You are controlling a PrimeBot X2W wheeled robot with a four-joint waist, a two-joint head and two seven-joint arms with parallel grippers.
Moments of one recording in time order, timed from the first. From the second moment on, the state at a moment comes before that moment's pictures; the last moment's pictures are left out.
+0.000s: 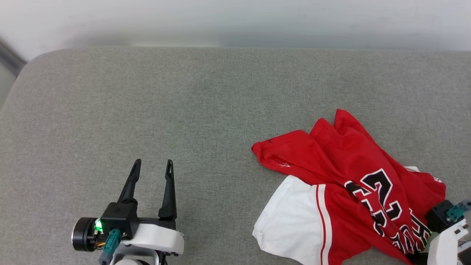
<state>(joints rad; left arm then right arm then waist) -0.04 0.05 -0.10 0.03 -0.08 0.04 -0.26 -0.16 -0.91 0.67 0.10 0.89 0.13 0.56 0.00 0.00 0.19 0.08</state>
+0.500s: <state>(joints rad) 0.00 0.05 -0.08 0.04 -0.05 0.03 -0.26 -0.02 -0.70 0.21 -0.10 0.61 0.13 0.28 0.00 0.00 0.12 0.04</state>
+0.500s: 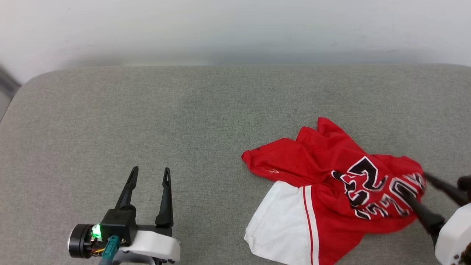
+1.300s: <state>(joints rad) -0.39 0.34 -0.44 0.01 -0.39 -0.13 0.27 0.06 -0.17 -0.08 -0.10 0.12 0.13 -0.21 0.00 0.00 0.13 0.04</state>
